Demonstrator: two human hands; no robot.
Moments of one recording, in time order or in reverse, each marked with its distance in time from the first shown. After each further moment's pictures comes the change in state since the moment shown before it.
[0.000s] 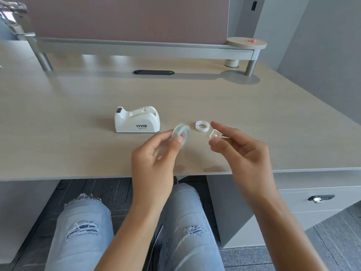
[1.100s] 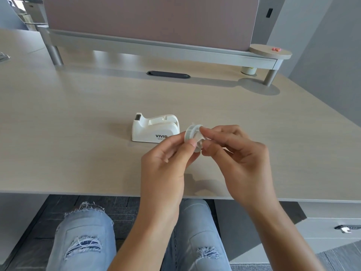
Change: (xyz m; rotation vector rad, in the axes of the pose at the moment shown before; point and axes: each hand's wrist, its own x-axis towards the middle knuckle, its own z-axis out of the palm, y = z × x) left_hand 0.042 0.002 -0.022 -0.389 -0.022 -0.152; right_hand 0.039 0.003 0.076 -0.067 -0.108 -0.221
